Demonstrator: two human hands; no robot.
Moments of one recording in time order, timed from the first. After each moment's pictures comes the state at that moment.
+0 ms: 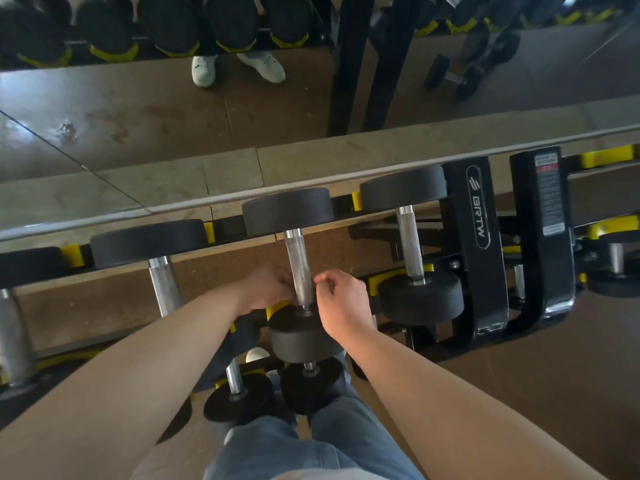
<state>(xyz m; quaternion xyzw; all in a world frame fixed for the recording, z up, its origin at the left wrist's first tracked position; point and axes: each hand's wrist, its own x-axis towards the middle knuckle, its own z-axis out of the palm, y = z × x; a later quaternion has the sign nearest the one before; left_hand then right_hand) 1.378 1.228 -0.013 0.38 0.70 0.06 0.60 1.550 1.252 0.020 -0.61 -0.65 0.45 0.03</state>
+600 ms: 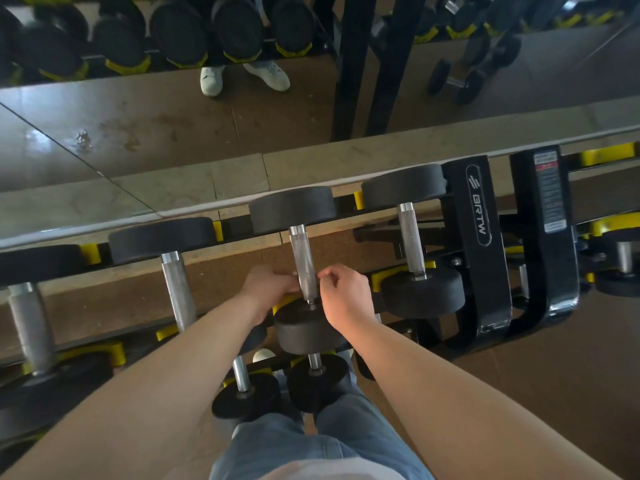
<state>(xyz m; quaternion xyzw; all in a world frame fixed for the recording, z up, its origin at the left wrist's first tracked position) 1.399 1.208 0.007 0.16 0.77 0.23 0.57 1.549 1.249 0.023 -0.61 -0.65 0.45 0.03</state>
